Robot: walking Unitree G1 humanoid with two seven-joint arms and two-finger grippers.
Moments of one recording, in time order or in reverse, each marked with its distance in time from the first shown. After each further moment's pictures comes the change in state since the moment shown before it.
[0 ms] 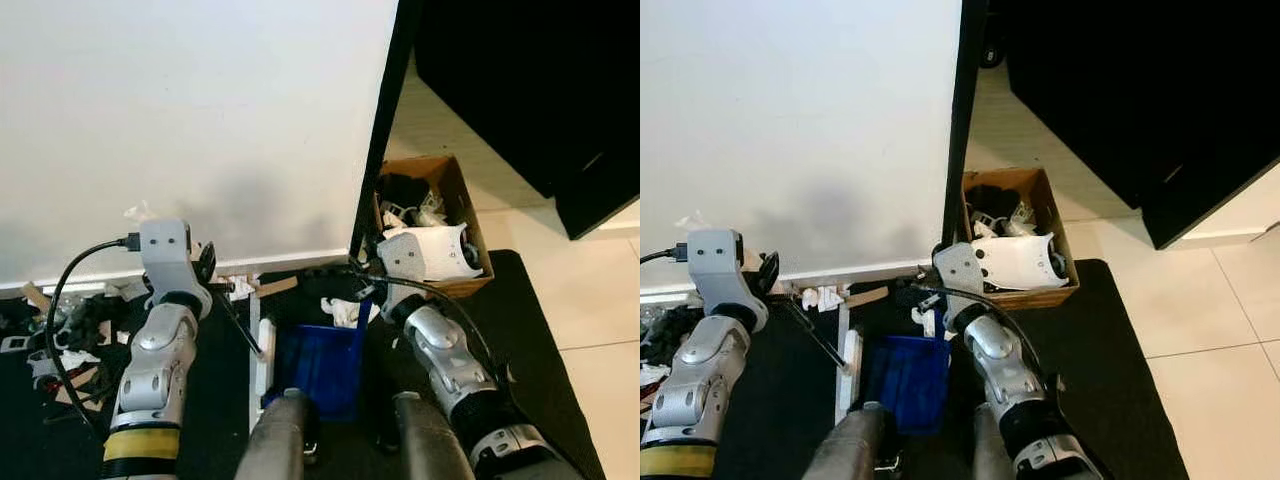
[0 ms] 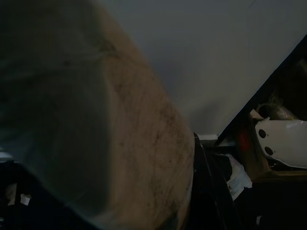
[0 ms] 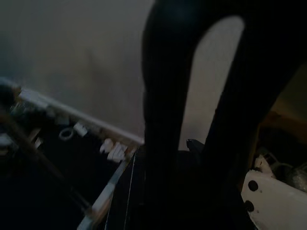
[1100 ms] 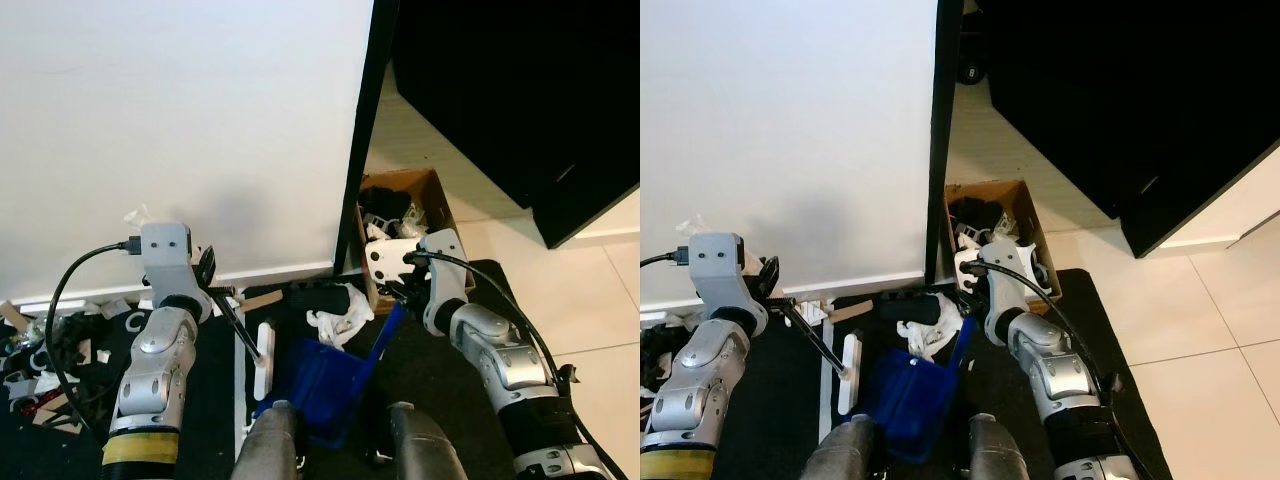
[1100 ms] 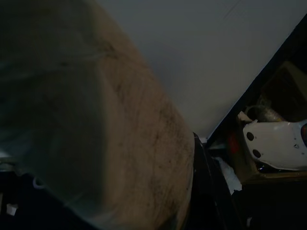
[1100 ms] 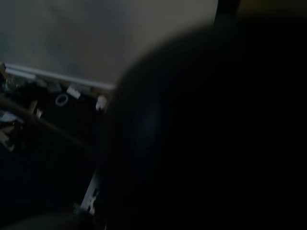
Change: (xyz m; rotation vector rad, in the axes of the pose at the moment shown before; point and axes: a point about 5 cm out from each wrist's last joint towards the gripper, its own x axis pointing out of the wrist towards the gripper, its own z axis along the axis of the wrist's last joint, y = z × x) left arm -0.004 0.000 -0.005 0.006 0.021 0.003; right arm -0.030 -0.037 0.012 0.196 0.163 -0.036
